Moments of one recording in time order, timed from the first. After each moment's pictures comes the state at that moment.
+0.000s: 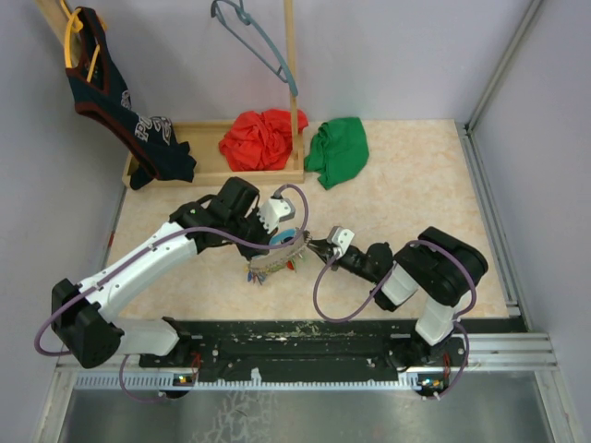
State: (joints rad) left arm -0.72 1.30 1.13 -0.78 0.25 0.28; right arm 0.67 1.73 0.22 1.54 -0.38 -0.19
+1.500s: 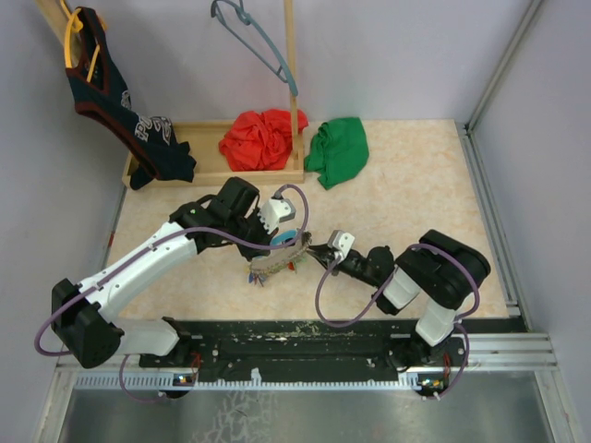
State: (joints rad) left arm -0.72 1.30 1.13 -0.78 0.27 0.28; right arm 0.69 1.71 0.19 1.54 -0.39 -0.16
